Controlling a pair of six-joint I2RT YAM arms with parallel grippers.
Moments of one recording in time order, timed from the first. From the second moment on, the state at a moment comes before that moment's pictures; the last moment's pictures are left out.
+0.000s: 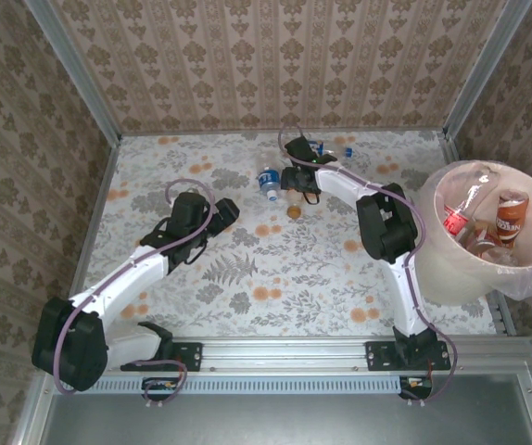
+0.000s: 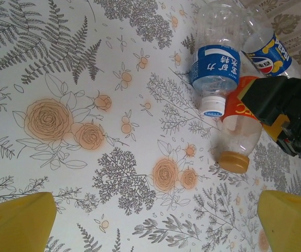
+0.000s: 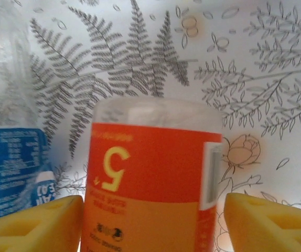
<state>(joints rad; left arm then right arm) -0.50 1.18 0.72 -0.22 -0.01 -0.93 0.44 2.29 1.83 -0.57 0.16 0.53</state>
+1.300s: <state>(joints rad) -0.50 1.33 0.74 -0.18 0.06 -0.95 0.42 1.28 1.20 -0.44 0.23 0.36</state>
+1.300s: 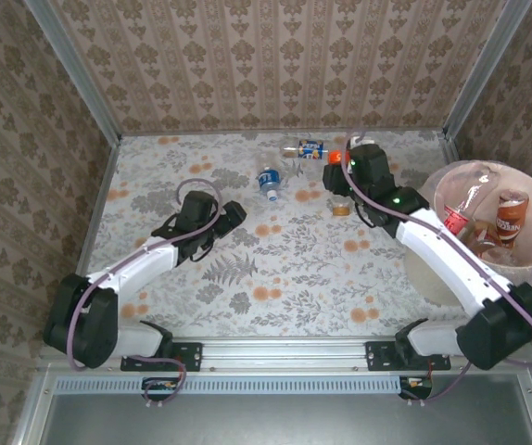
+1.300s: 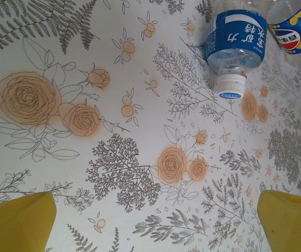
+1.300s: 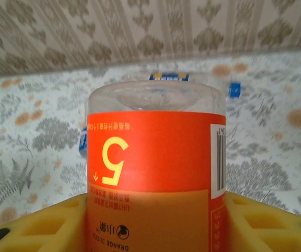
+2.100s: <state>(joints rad) -0.52 1.44 0.85 -0.17 0.09 -0.96 -0.21 1.04 1.42 -0.72 -0.14 0.28</state>
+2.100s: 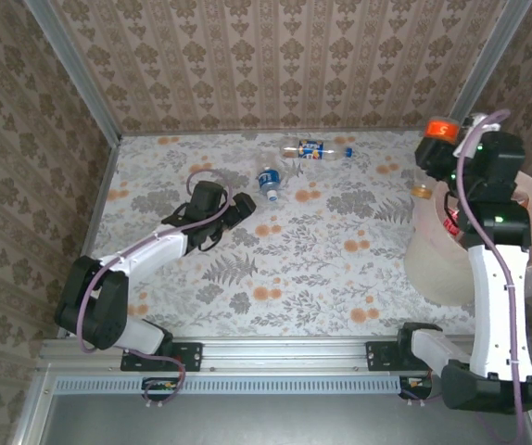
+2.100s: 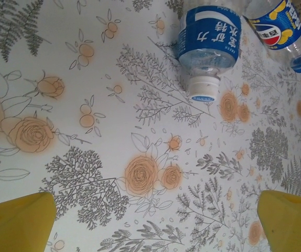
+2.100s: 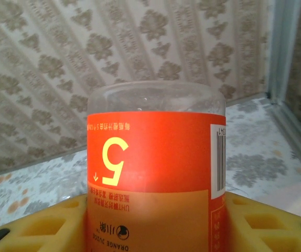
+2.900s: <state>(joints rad) -0.53 1.52 0.94 -0.17 0.14 -0.96 -0.49 1.00 1.30 -0.80 -0.22 0.02</state>
